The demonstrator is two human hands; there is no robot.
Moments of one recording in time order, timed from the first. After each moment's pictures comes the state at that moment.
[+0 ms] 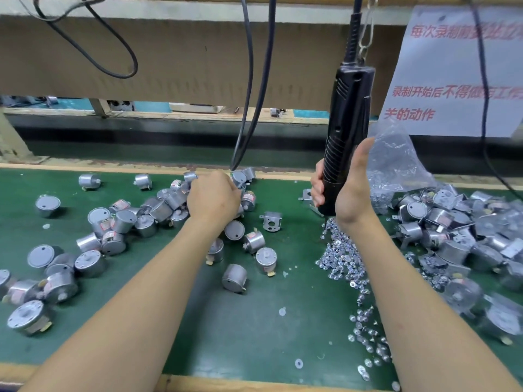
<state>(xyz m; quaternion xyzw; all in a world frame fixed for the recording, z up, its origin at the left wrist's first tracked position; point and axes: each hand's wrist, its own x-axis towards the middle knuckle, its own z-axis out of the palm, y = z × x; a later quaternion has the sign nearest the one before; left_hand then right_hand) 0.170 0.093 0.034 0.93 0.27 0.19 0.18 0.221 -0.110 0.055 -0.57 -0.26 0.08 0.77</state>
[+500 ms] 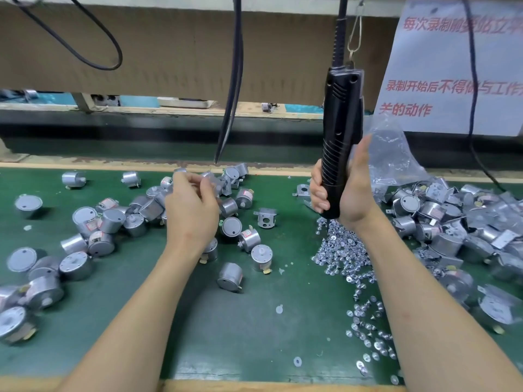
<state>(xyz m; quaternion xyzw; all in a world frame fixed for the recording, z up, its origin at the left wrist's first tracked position) 0.130 0.092 0.011 0.79 0.23 0.38 0.42 0.233 -0.124 0.046 -0.55 -0.29 0.20 0.76</state>
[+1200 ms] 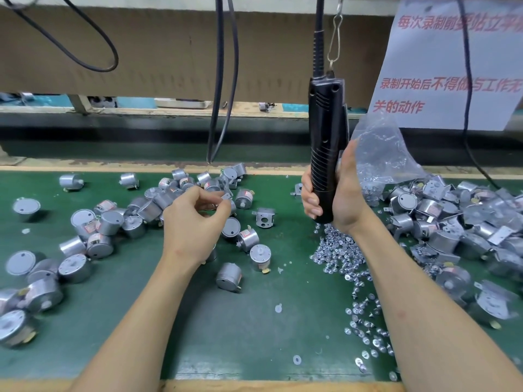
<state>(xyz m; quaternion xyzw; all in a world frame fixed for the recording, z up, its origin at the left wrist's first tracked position) 0.110 0.085 0.007 0.80 0.18 0.34 0.46 0.229 -0.122 0.041 -0.56 -0.30 0.24 0.74</state>
